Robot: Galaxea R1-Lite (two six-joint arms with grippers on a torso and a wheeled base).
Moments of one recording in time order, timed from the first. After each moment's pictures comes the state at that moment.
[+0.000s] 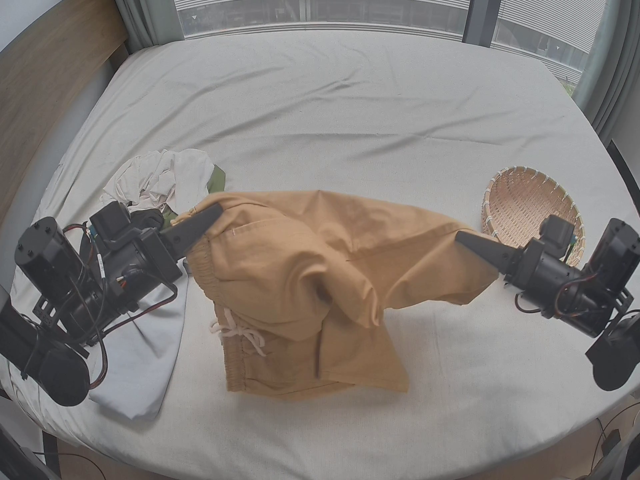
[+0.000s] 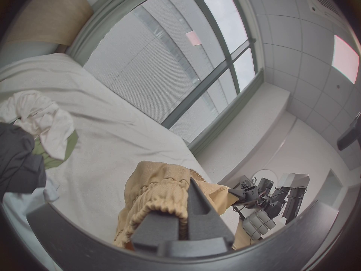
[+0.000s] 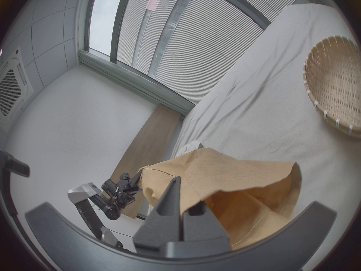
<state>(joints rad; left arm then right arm) -0.30 1.73 -0.46 -1.55 -0.51 -0.58 0.35 1.64 -0.41 -1.37 0.51 0.75</state>
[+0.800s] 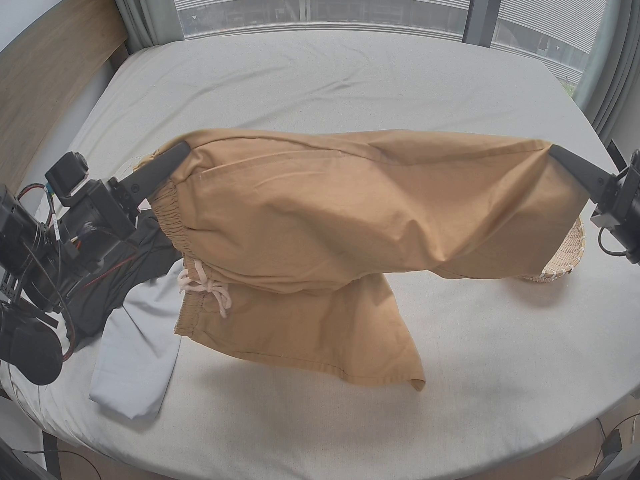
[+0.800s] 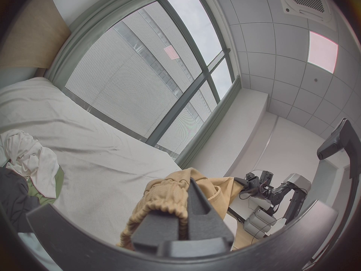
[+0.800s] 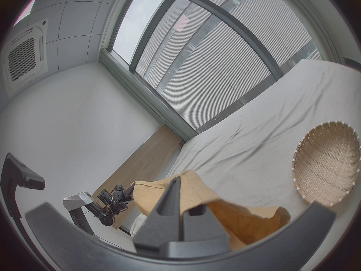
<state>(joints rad) -0.22 1.62 -0.53 -1.55 -0.61 -0.60 0.19 1.27 -0.58 -0.98 0.52 0.61</state>
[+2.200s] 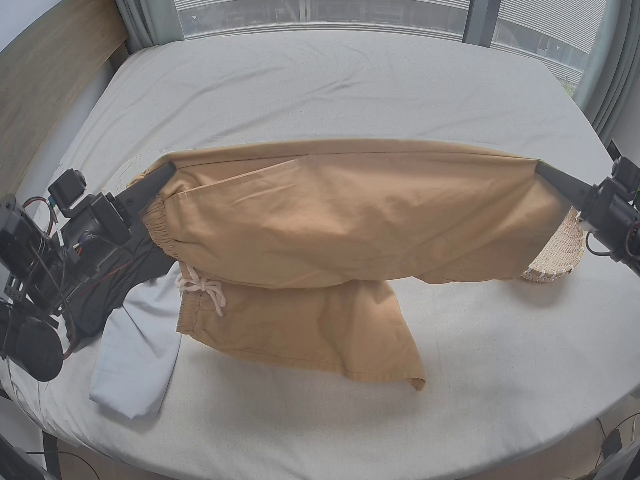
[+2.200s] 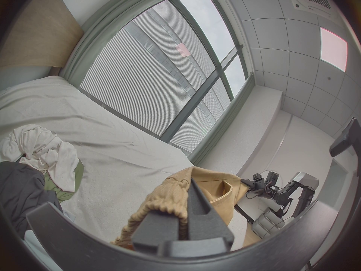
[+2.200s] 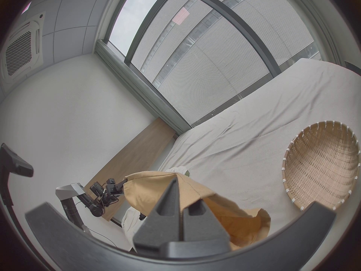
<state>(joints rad) -0.12 1.70 -0.53 -1.55 -0.59 -0.60 0.08 1.46 -0.60 -1.06 0.62 0.57</state>
